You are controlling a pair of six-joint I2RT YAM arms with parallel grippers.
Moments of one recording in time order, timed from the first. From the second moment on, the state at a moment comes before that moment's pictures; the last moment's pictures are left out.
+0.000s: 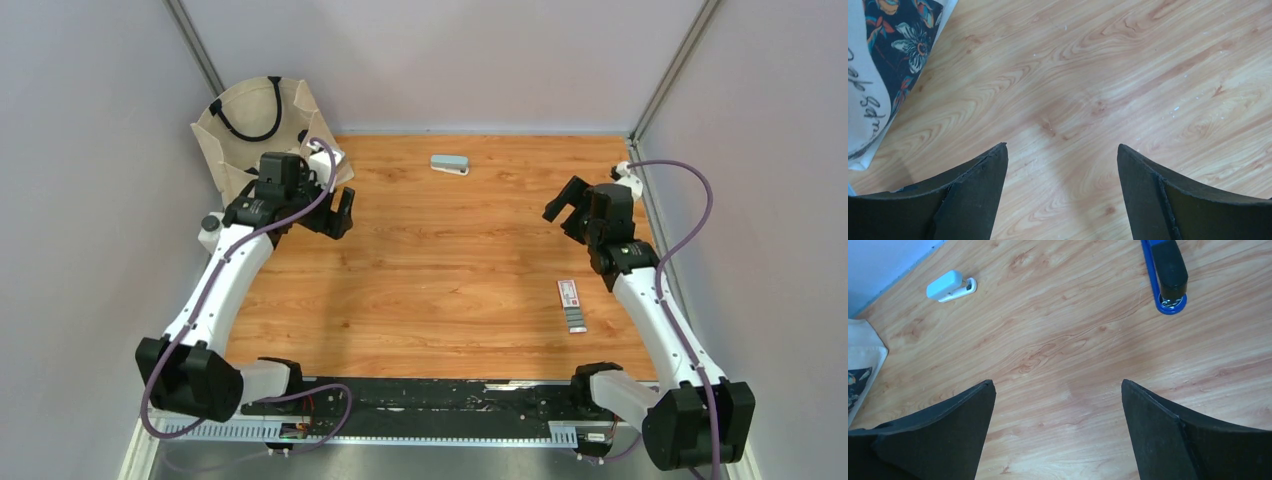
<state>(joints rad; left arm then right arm) -0.18 1.22 1.19 -0.72 0.26 0.21 0.11 1.05 0.88 -0.36 0.15 0.61</state>
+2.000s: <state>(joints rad) -0.18 1.46 1.28 -0.77 0.33 0.23 0.33 2.48 2.06 -0.14 -0.10 0.57</state>
